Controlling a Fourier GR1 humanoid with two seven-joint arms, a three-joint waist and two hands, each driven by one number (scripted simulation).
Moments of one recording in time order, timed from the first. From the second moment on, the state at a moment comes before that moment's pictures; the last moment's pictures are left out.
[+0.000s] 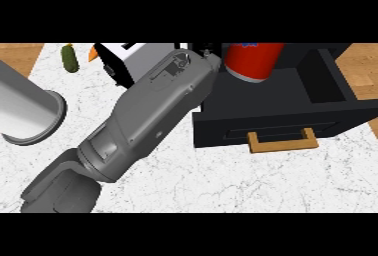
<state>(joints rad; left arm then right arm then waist) -1.39 0.00 -0.46 -0.56 0.78 0.70 -0.05 0.35 -0.04 -0.67 -2.29 -0.54 0.44 0.32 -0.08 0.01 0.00</state>
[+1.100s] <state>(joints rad) -1.41 0.00 -0.60 -0.45 0.95 0.79 -0.16 0.32 -0.03 -0.65 -2.31 -0.53 0.44 0.33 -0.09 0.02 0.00</state>
